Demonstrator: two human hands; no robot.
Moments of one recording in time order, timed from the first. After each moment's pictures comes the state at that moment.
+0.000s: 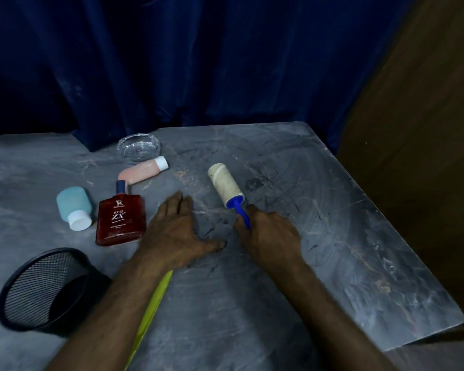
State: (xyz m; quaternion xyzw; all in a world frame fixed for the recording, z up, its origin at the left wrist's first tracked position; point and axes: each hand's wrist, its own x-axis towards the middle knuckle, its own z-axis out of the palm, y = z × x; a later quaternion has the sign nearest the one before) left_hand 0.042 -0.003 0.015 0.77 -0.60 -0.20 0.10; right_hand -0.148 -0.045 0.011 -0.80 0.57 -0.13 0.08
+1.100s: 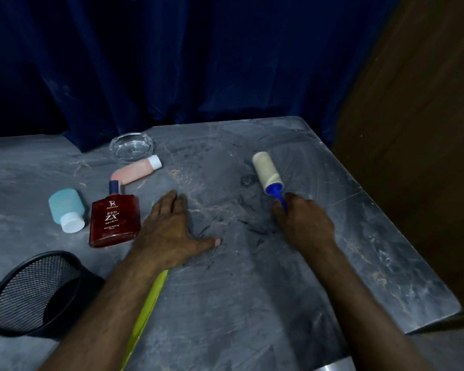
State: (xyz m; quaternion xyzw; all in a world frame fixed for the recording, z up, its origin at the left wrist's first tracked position) left_hand 0.044 -0.002 0.015 0.77 -0.60 -0.21 0.09; right_hand -0.204 -0.079 0.023 -0.72 0.67 -0.11 0.11
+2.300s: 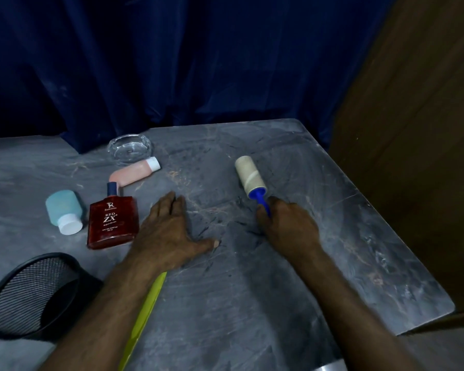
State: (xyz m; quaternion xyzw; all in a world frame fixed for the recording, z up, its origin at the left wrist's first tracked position) left_hand 0.044 -0.002 0.014 0.77 -0.60 -0.20 0.09; right_hand -0.184 -0.066 0.025 -0.75 0.64 -0.12 0.11
